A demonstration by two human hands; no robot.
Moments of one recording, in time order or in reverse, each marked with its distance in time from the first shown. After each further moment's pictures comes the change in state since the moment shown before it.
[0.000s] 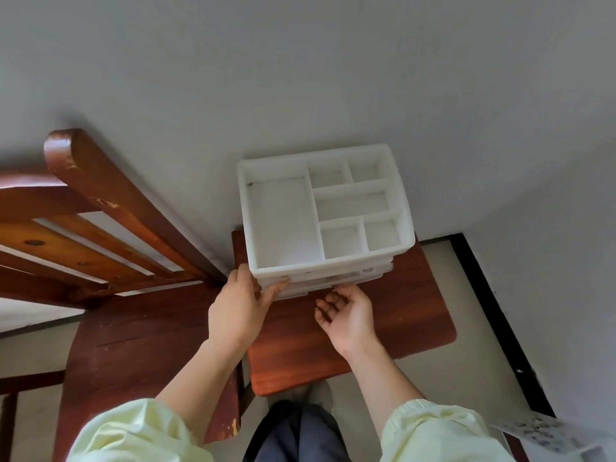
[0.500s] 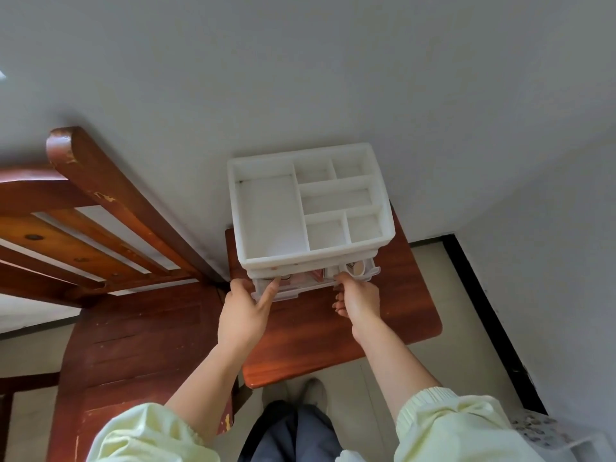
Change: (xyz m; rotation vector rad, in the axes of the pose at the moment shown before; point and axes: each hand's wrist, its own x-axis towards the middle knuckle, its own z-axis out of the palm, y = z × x) left_hand -0.024 0.014 0.016 -0.259 -0.127 -0.303; right_hand -0.017 -0.037 -0.007 -0.653 0.270 -0.217
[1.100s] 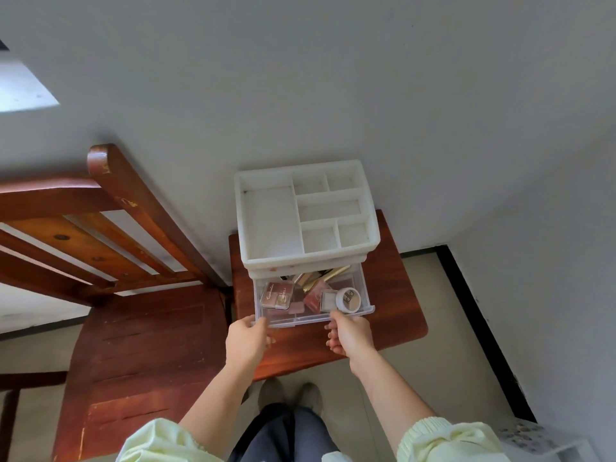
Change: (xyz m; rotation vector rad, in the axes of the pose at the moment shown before) left_hand -0.043 -0.016 0.012 -0.465 -0.060 -0.319; right_hand -0.039 0.036 -0.024 -0.132 -0.073 0.098
